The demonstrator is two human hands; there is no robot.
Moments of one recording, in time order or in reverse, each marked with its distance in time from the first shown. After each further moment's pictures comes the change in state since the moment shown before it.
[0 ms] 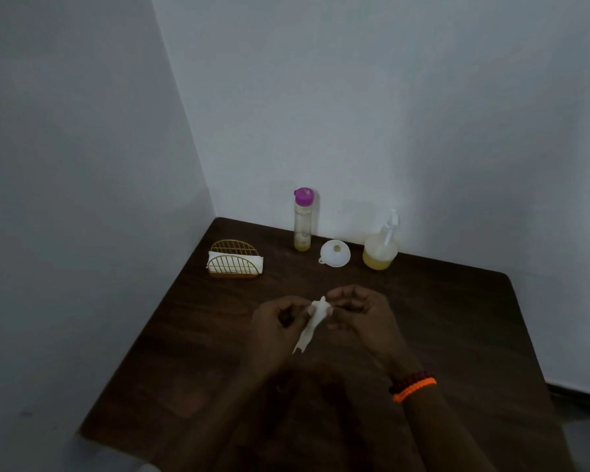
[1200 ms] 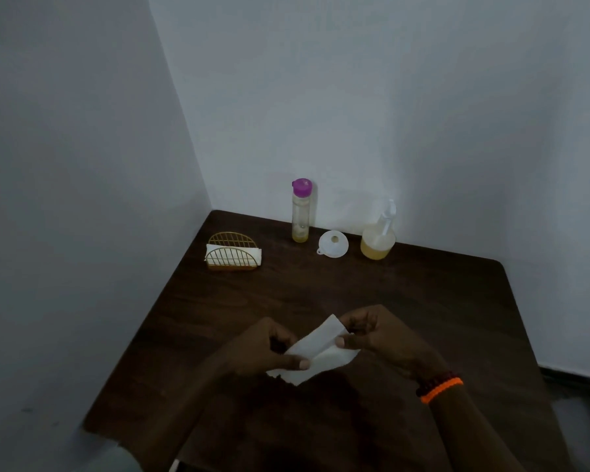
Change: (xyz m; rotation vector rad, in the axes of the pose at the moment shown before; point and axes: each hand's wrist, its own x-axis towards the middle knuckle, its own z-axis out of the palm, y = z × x) left_hand -0.008 -0.020 -0.050 0.031 -0.819 -0.197; right_hand -0.020 0.013 -0.032 -0.245 -0.426 0.142
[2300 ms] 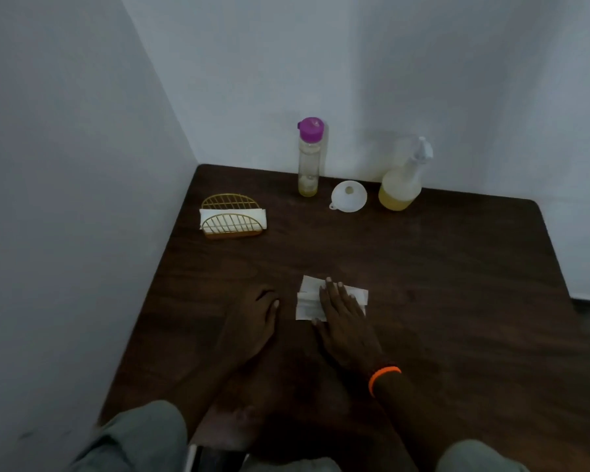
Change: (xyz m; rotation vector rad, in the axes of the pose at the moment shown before) left_hand 0.044 -0.159 -0.017 0.667 0.605 0.025; right_hand 0.100 0.115 0.109 -0.891 0.291 0.044
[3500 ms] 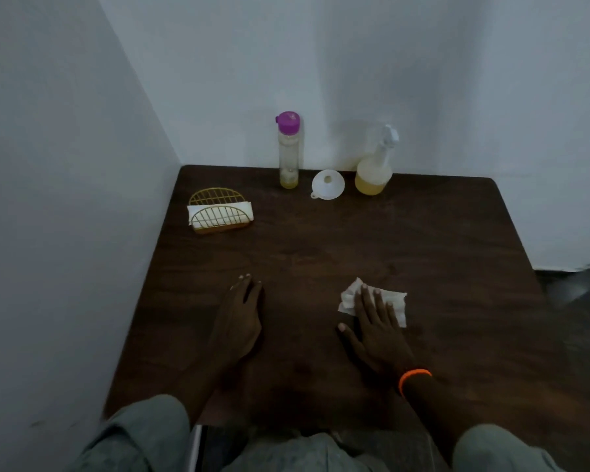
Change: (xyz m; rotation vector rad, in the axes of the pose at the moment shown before) left_hand -0.032 -0.017 0.009 0.201 -0.054 0.020; right_hand -0.082 0.045 0.021 -0.092 0.023 0.222
